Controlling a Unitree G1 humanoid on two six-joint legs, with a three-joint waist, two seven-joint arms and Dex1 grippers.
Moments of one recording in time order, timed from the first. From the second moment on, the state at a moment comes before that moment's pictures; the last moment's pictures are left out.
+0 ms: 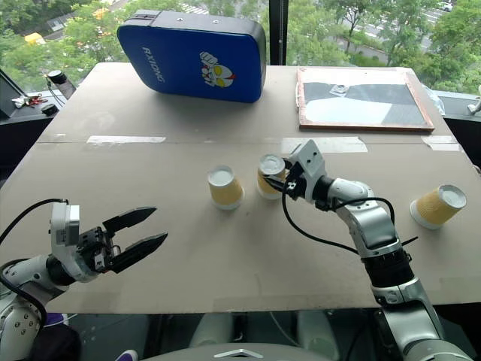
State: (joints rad) left arm 0.29 0.68 0.47 -0.32 -0.78 0.36 -1.13; right arm -0.43 -0.35 0.21 -0.14 0.29 0.47 0.71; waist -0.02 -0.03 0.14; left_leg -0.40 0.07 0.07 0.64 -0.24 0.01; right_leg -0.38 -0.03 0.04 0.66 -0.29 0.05
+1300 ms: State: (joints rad) left arm 0.31 0.70 0.51 -0.29 -0.79 0.30 -1.31; right arm -0.36 -0.36 0.29 -0.22 0.22 0.45 0.70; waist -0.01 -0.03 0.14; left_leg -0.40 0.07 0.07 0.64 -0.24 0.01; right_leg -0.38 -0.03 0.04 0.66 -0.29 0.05
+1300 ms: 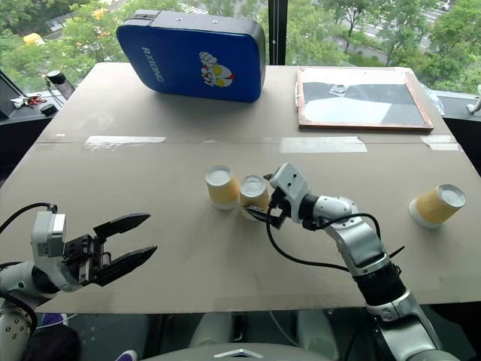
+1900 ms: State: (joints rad) left arm 0.19 0.71 0.35 -0.35 -0.84 0.35 -1.38; right arm 0.04 -0.58 -0.56 -0.42 0.29 0.52 0.44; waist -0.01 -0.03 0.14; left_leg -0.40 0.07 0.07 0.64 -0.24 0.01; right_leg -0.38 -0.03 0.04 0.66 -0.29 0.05
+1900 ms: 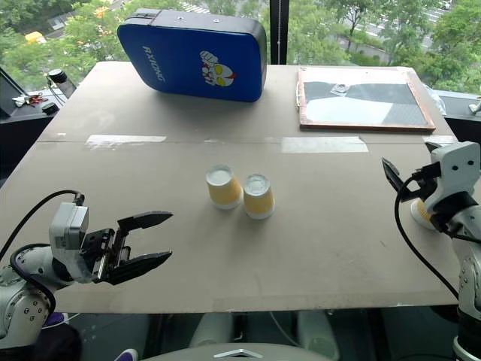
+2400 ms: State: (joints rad) left arm 0.07 0.70 0.26 -0.46 -0.96 0.44 -1.33; right arm 0.06 -0.50 -0.60 -0.35 0.32 0.63 0.31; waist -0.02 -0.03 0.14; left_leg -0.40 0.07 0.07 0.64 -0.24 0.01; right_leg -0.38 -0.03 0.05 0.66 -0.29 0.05
